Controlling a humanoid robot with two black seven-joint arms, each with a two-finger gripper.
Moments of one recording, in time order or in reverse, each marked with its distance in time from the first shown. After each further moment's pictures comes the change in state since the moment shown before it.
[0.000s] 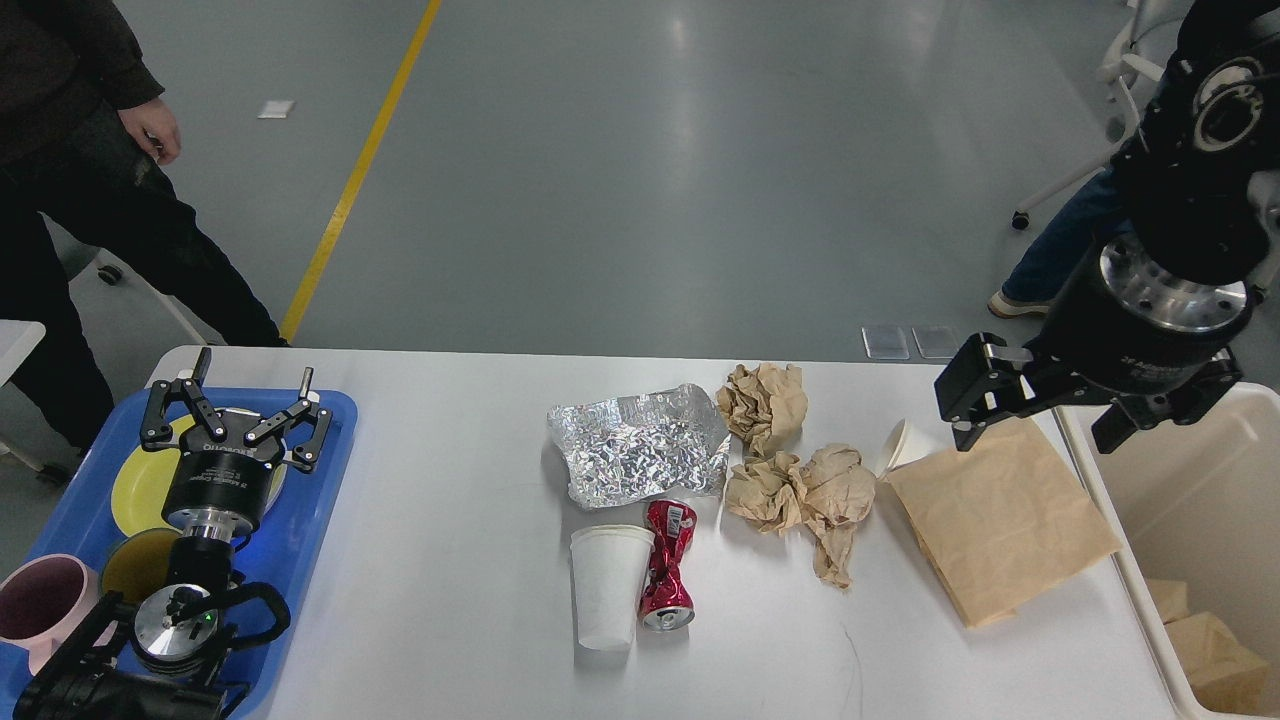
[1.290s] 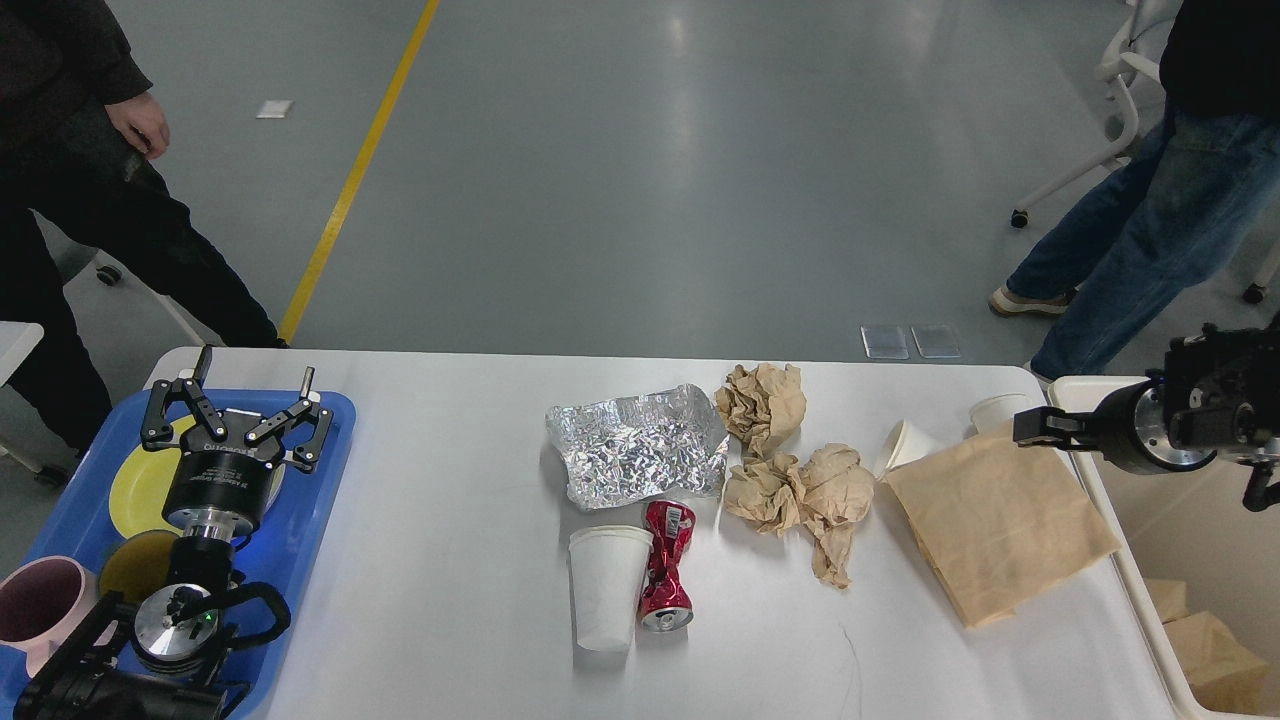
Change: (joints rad) left arm 0.000 0.000 0.000 0.000 0.000 -0.002 0.000; right arm -0.949 -0.043 -0.188 -0.599 -0.308 -0.696 0.573
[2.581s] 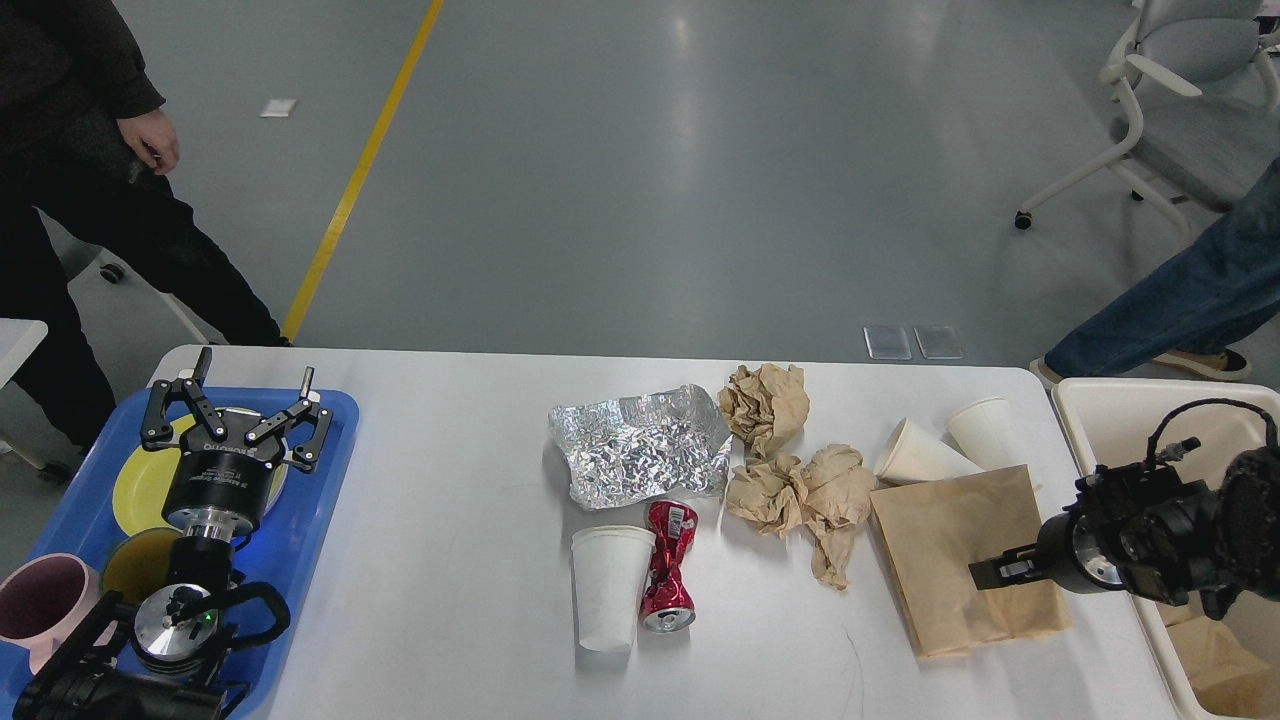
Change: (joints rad) left arm 0.000 0.000 0.000 0.000 0.000 0.001 0.000; right arm -0.444 0.137 0.014 -0.367 -0.197 -0.035 0.114
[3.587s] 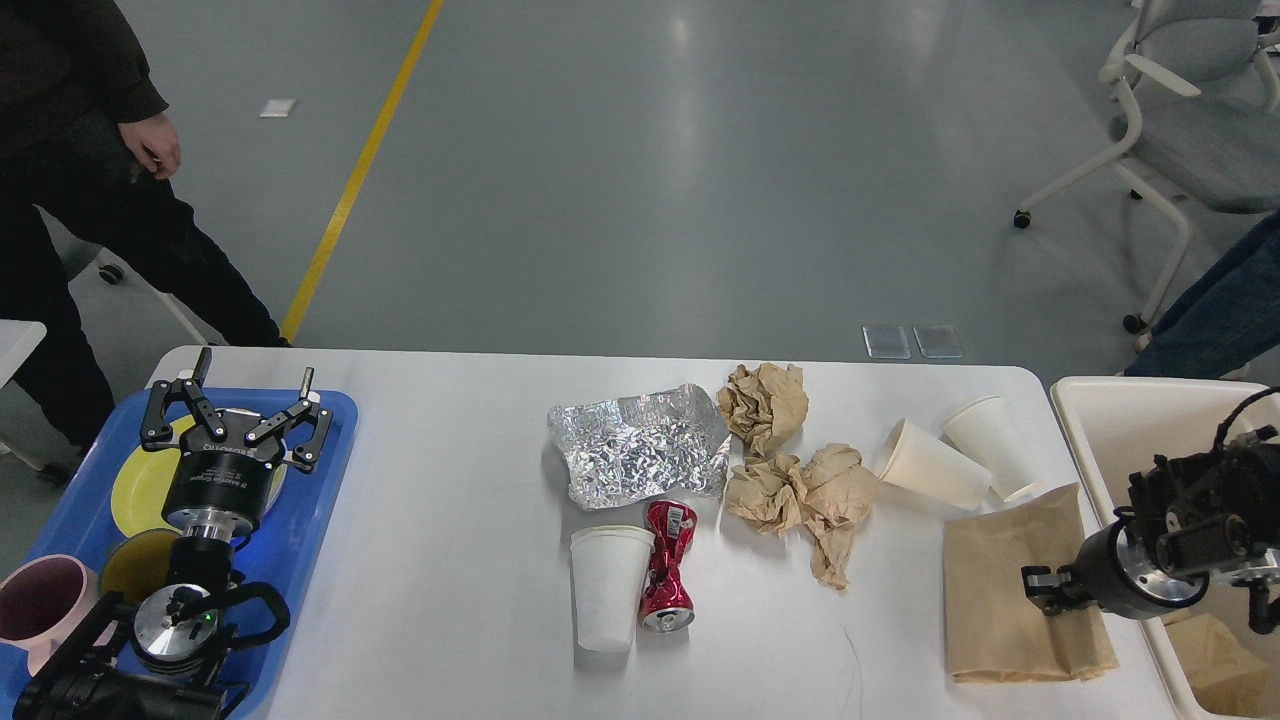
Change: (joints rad) left arm 0.000 0.000 0.000 0.000 0.000 0.000 0.000; right arm 0.392 -0.160 0.055 0.566 0.114 0.113 -0.222
